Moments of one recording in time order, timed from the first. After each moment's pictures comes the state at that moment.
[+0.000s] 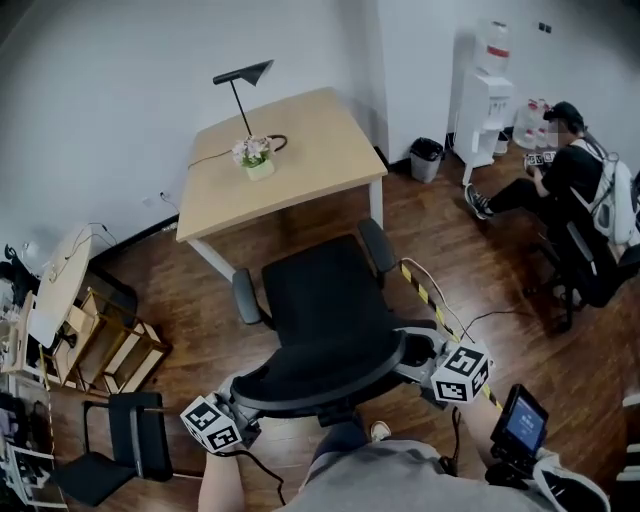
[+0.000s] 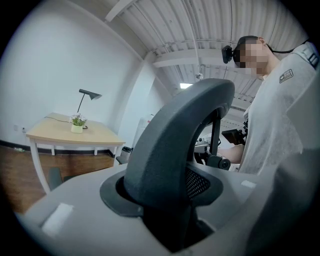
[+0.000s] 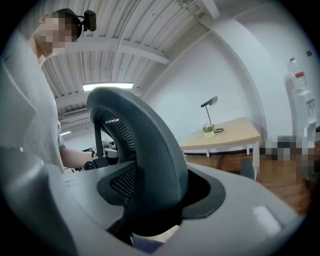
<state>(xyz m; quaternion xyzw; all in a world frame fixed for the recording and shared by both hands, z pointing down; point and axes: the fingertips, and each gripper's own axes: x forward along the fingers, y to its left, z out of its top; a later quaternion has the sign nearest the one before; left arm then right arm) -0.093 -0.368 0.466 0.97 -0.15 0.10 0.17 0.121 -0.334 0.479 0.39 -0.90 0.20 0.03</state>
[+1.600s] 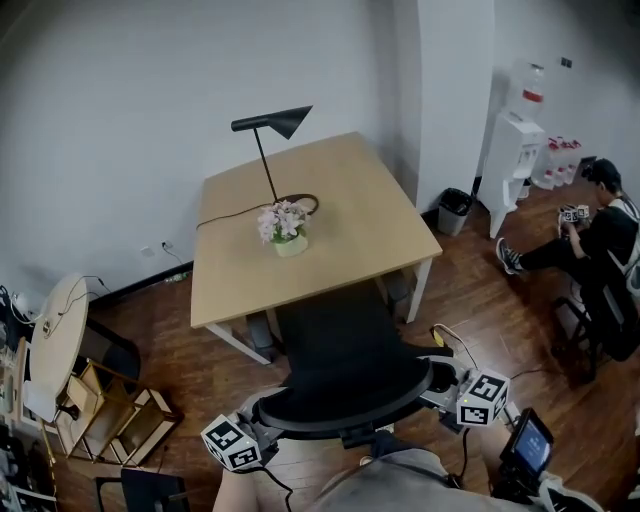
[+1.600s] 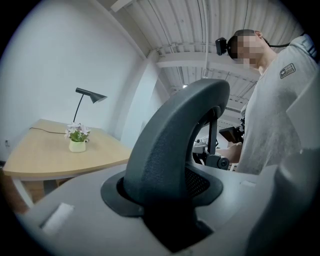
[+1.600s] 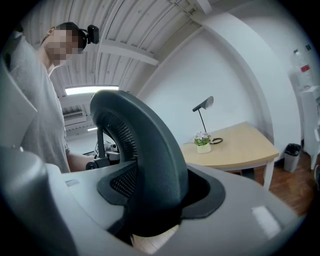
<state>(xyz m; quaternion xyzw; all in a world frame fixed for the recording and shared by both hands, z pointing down) -0.095 -0.679 0.462 0.98 -0.10 0.09 0.15 0.119 -0.630 0.478 0.42 -0.89 0.19 0.00</state>
